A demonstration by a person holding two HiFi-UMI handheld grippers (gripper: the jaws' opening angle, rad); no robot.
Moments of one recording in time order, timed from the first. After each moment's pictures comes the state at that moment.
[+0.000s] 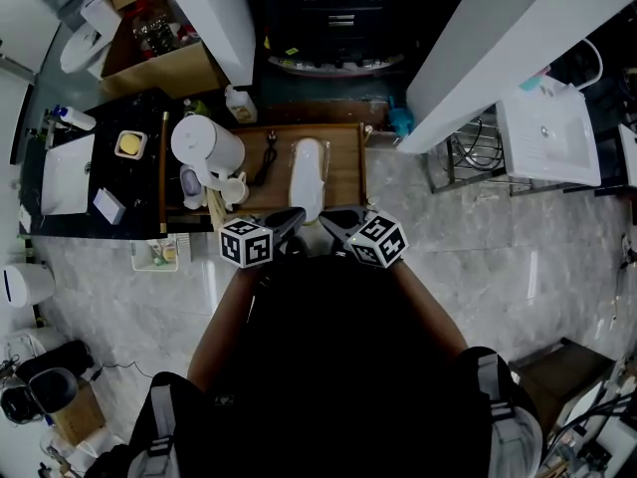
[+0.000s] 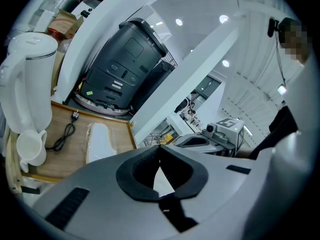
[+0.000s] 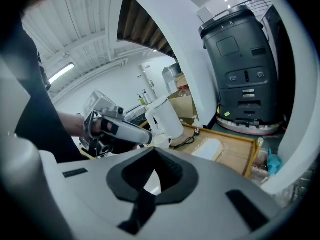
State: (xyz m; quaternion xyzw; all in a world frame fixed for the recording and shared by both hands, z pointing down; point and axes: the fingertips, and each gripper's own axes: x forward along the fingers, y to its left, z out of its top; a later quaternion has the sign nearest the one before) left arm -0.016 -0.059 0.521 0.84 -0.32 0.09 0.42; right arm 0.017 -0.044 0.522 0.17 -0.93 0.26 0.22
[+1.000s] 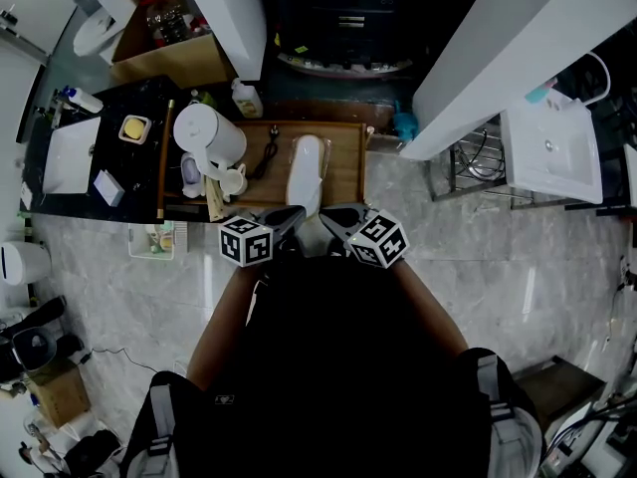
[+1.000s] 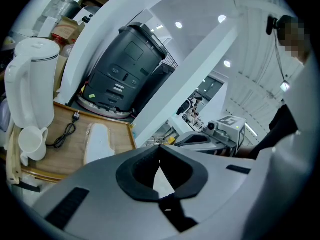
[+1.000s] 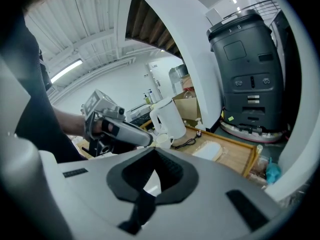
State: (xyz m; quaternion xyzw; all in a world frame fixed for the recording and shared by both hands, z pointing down) left arm 0.000 -0.049 0.516 0.84 -0.35 0.08 0.41; right arm 0.032 -0.040 0.513 0.14 -0.94 0.23 0.22
